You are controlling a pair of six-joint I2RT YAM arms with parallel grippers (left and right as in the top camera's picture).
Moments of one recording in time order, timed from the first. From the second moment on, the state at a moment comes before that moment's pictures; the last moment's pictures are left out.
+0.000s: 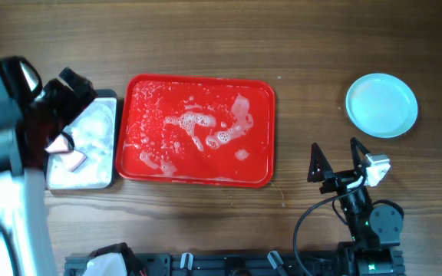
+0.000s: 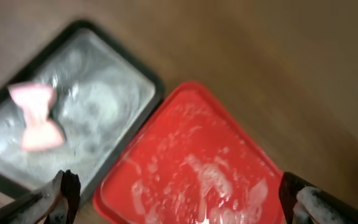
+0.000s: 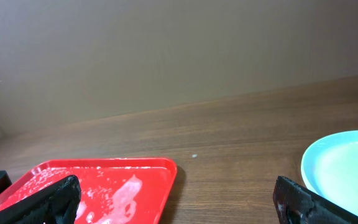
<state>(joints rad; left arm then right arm) 0.22 1.19 1.42 -1.07 0.09 -0.54 0.04 0.02 0.01 0.01 -0.17 0.26</state>
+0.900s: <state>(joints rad) 0.02 0.07 0.10 0.07 0.13 -0.12 0.04 0.02 0.01 0.01 -0.17 0.27</state>
